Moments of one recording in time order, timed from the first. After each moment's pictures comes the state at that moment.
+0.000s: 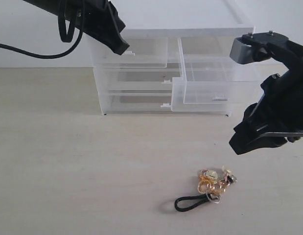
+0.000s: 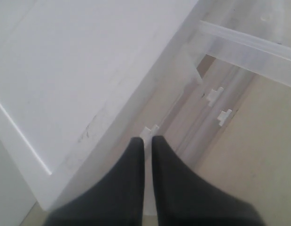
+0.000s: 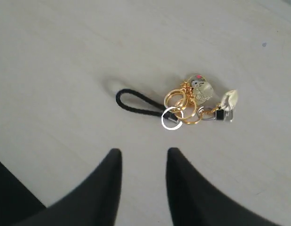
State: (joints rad) left arm -0.52 1.66 -1.41 0.07 0.49 0.47; right arm 0.36 1.26 -0.94 0.40 1.02 -0.44
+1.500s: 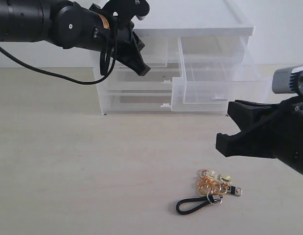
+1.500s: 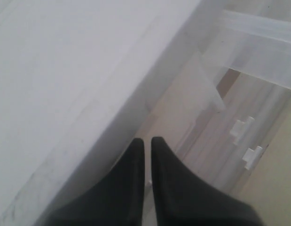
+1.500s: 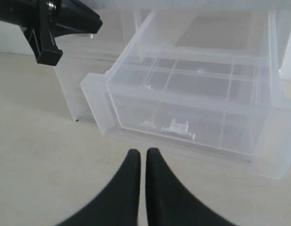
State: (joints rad) left arm -0.50 1.90 -1.41 0.07 0.14 0.47; right arm 0.78 1.08 -0.30 0.65 -0.53 -0.38
